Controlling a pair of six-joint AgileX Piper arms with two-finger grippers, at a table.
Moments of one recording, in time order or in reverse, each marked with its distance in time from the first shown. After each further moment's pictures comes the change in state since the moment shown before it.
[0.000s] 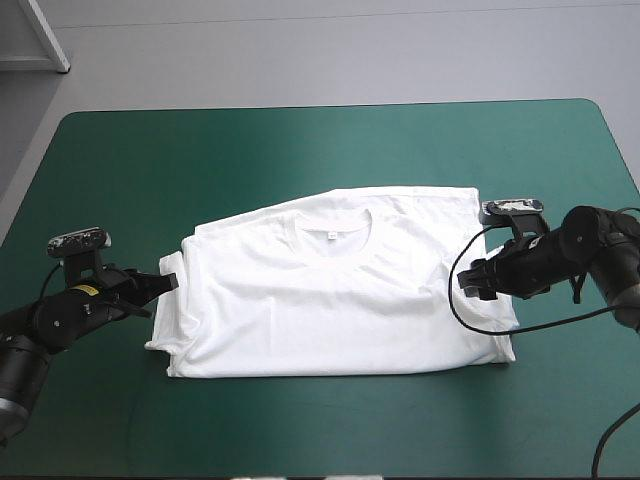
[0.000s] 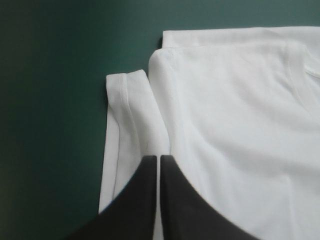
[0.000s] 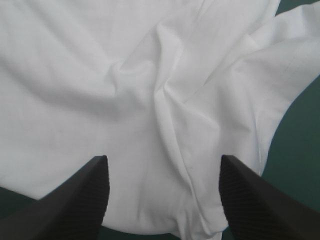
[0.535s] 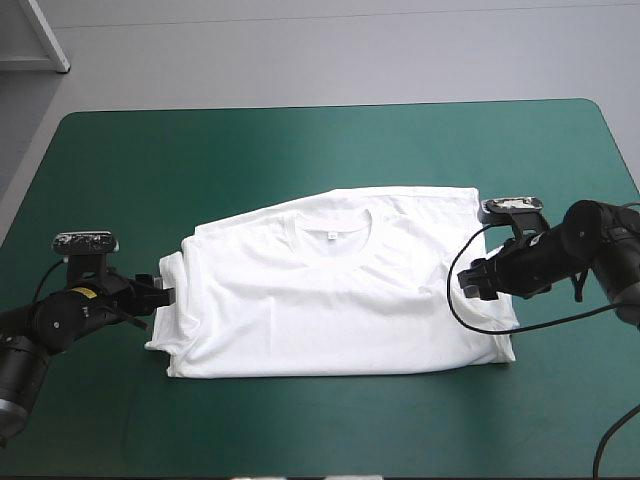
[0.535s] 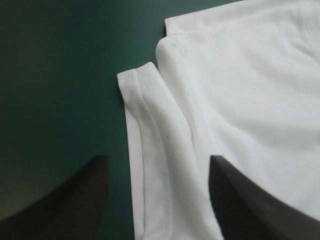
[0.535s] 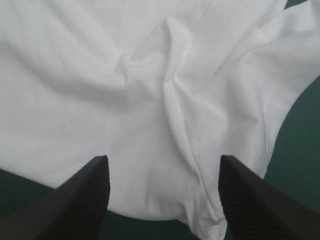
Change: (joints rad) left arm 0.007 -0.002 -0.001 0.069 0.022 0.135; right arm 0.000 0.000 -0.030 0.006 0.061 0.000
